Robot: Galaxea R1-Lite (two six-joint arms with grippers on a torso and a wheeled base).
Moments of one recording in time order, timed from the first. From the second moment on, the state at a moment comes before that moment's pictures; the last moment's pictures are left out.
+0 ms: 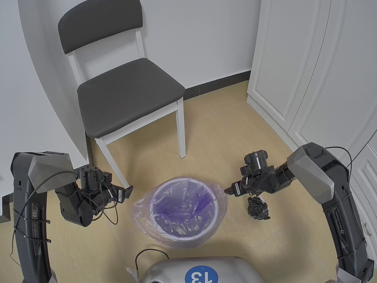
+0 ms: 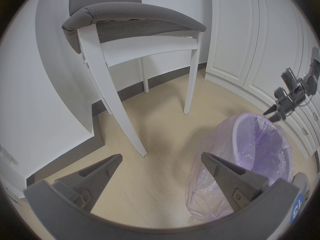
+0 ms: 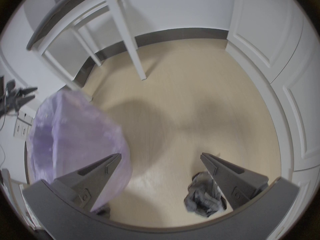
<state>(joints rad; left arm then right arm) -0.10 2.44 -0.76 -1.22 -0.06 0.15 0.32 2.68 -1.54 -0.30 0.05 -0.03</state>
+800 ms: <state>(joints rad) -0.09 2.50 -0.62 -1.42 -0.05 0.16 0.39 2.59 -1.50 -0.17 0.08 -0.16</state>
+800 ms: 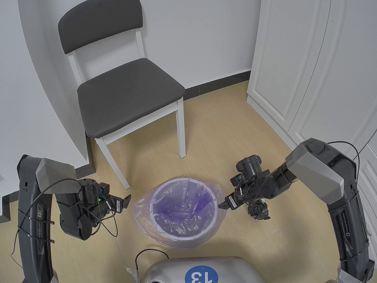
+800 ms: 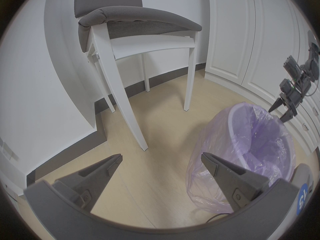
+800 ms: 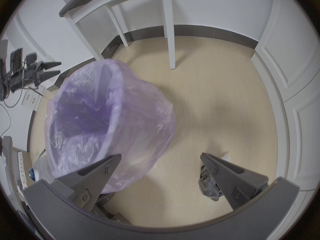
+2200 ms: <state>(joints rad) -0.09 2.54 -0.60 -1.55 -0.04 0.16 0.33 2.93 -2.00 -0.29 0.06 -0.09</state>
